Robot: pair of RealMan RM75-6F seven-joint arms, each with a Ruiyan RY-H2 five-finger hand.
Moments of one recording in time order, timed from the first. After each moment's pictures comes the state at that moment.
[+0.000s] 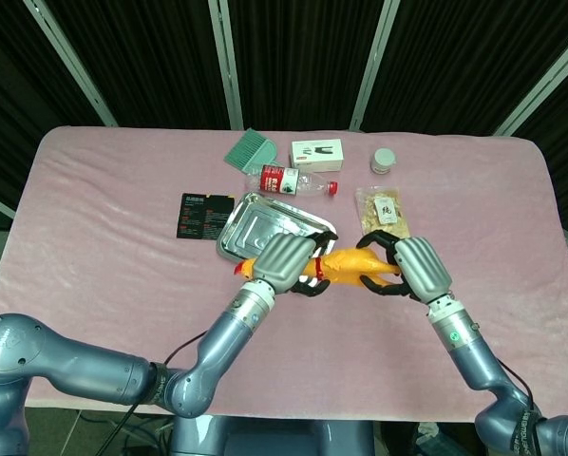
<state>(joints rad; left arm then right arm) -1.30 -1.62 -0.39 -1.82 0.39 1.14 0.59 0.55 -1.23 0.21 -1.73 -1.40 1.15 0.20</state>
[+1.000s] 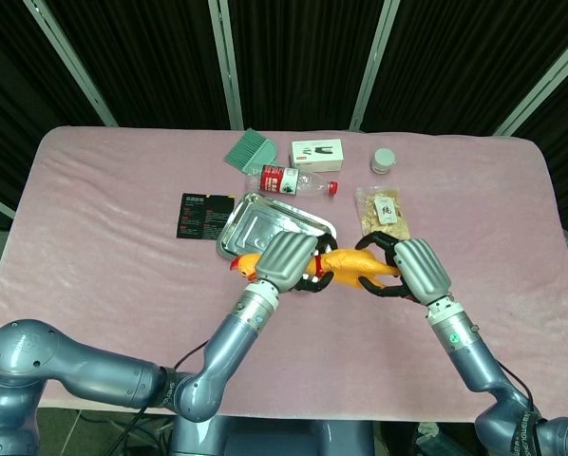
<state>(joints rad) -1.27 -1.68 -0.42 -1.79 0.46 1.19 0.57 0.54 -1.23 0.21 -1.73 -1.39 1.15 0.20</state>
